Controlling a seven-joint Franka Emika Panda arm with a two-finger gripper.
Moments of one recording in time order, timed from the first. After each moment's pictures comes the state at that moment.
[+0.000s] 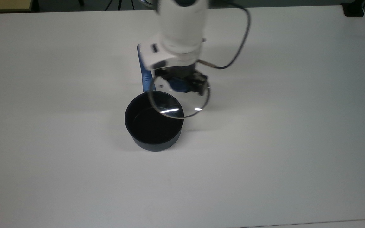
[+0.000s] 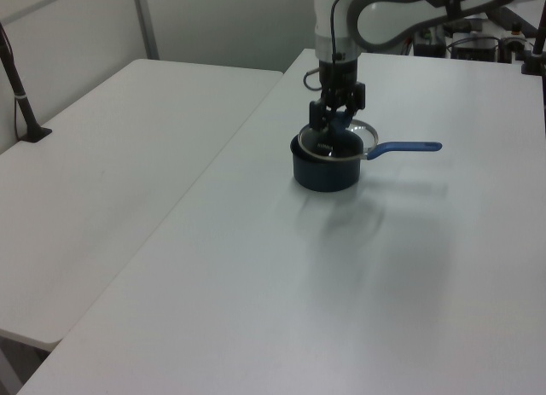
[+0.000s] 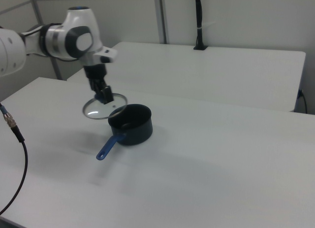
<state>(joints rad) 0.30 0.40 -0.19 -1.46 0.06 1.85 0.54</state>
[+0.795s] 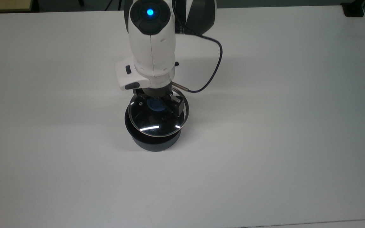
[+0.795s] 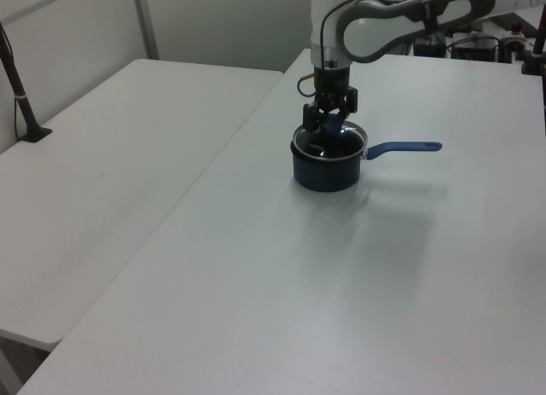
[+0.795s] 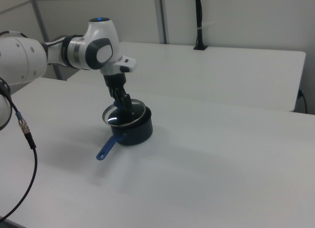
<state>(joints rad) 0.23 0.50 -0.18 -1.42 0.06 1.95 0.52</state>
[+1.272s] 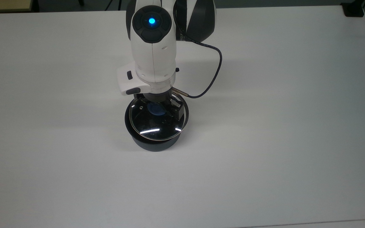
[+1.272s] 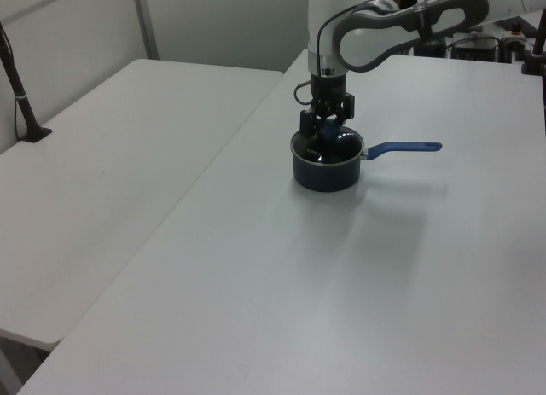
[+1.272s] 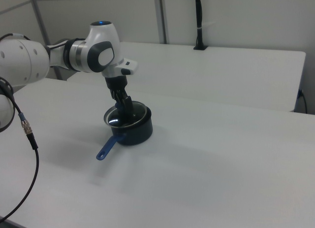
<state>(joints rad) 0.23 0.53 -0.18 -1.41 0.06 1.96 0.53</state>
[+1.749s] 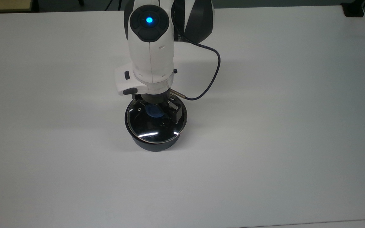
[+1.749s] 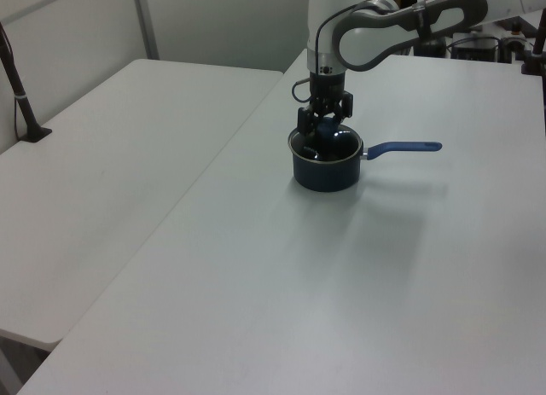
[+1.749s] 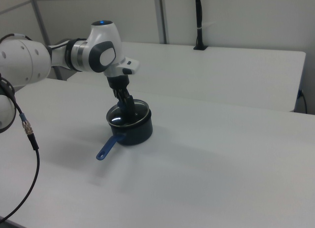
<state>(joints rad) 0.22 0.53 -0.18 -1.40 0.06 1.99 0.55</state>
